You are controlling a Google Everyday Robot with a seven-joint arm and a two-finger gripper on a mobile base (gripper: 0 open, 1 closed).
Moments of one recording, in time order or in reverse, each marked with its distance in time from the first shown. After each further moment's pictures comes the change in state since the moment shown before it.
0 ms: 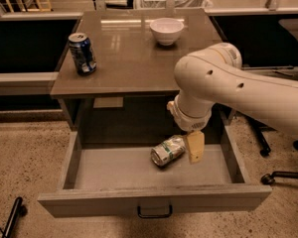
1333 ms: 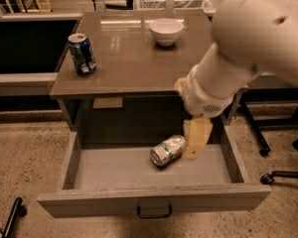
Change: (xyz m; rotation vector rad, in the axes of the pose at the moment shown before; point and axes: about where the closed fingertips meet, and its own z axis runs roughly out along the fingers) arm -0.041 0.022 -0.125 0.061 -0.205 0.245
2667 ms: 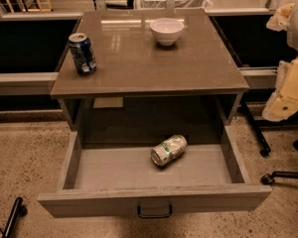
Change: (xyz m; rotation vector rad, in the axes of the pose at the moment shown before) arm 0.077 -0.002 -0.188 0.218 0.127 0.249
